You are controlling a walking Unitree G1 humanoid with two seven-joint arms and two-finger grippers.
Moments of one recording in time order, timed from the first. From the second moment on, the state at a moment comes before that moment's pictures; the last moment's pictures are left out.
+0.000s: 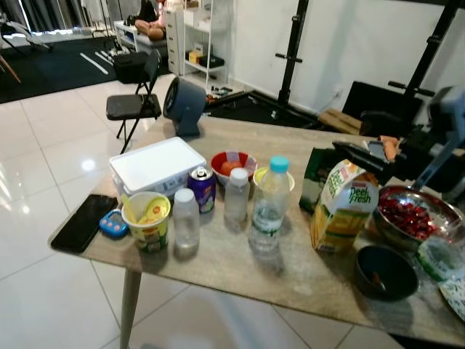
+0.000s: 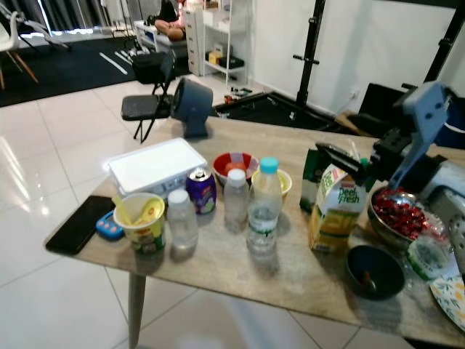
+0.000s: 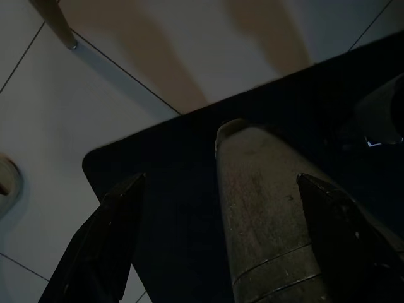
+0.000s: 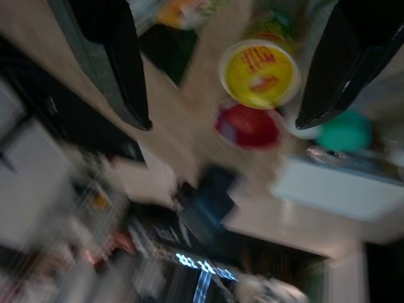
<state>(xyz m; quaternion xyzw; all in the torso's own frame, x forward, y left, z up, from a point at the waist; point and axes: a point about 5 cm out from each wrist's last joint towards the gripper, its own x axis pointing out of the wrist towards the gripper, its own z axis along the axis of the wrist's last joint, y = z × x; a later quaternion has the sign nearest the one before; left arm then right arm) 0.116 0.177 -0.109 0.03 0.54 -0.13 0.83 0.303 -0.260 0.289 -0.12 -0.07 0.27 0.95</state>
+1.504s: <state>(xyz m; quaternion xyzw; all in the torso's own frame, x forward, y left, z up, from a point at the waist) 0.117 0.174 -0.109 0.04 0.54 -0.13 0.83 0.321 -0.279 0.236 -0.04 0.12 0.12 0.98</state>
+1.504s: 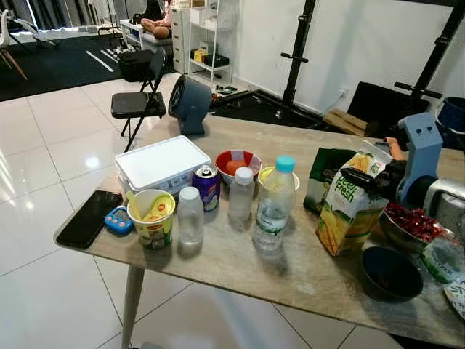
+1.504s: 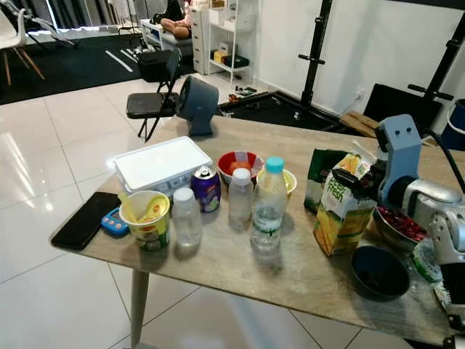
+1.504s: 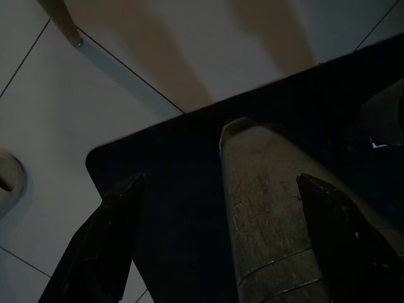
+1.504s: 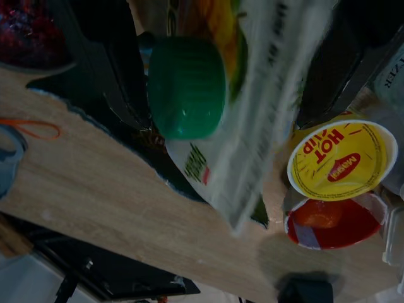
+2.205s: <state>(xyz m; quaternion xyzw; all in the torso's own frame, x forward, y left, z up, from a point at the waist) 0.113 0.189 -0.108 0.04 0.55 -0.13 0.83 0.328 -0.280 0.238 -0.01 0.09 0.11 0.99</state>
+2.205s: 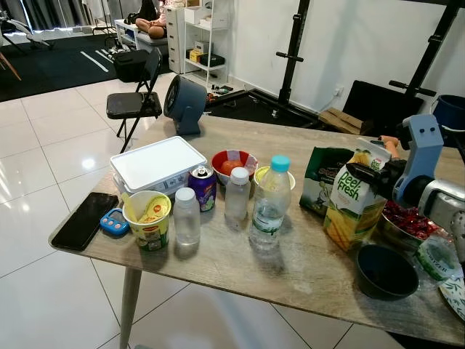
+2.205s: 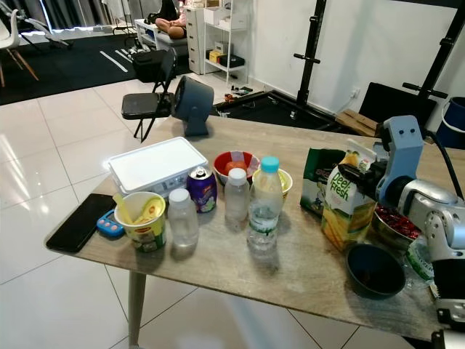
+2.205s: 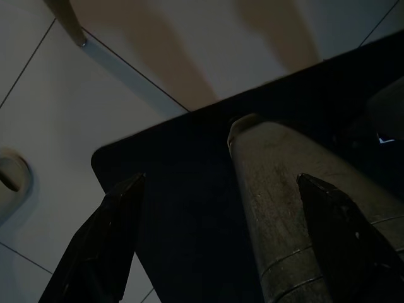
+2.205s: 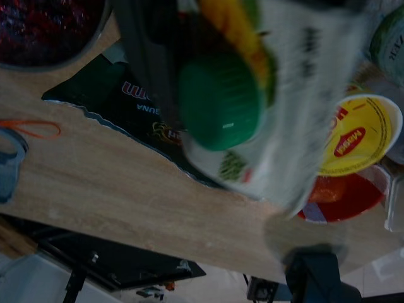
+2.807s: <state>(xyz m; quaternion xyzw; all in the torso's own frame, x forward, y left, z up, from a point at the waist) 0.113 0.186 -0.108 0.04 0.55 -0.13 0.83 0.327 -0.279 0.238 0.00 0.09 0.13 0.99</state>
